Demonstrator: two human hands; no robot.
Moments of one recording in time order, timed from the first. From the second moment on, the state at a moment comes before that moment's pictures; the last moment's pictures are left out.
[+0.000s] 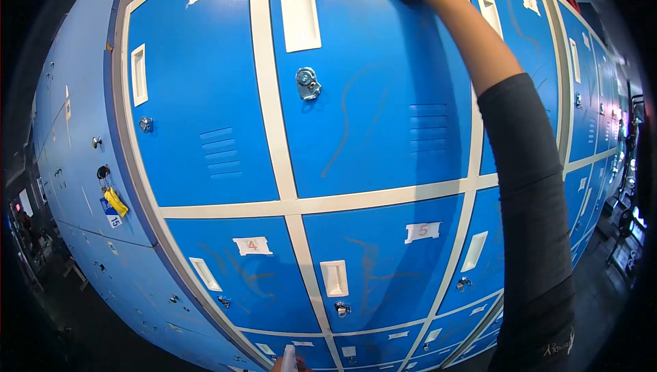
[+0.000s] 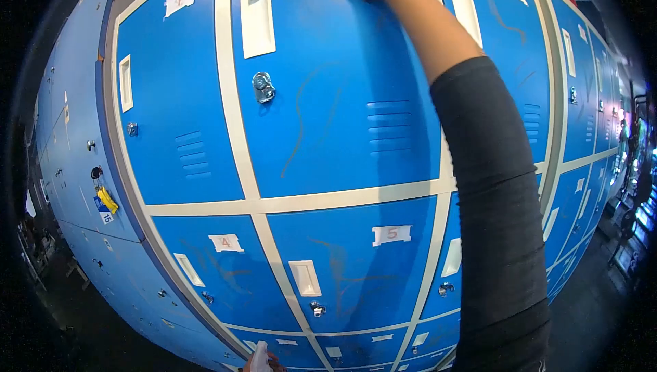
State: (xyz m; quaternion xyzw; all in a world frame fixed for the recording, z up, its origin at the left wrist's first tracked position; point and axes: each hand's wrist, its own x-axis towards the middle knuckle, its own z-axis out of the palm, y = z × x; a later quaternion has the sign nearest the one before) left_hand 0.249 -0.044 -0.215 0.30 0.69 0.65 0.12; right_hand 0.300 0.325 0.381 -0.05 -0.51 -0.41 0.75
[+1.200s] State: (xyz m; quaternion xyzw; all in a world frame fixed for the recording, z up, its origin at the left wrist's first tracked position) left_hand 0.245 -0.045 -0.231 0.22 0.72 0.64 0.16; right_hand 0.261 0.304 0.361 0.05 -0.55 -0.41 0.72
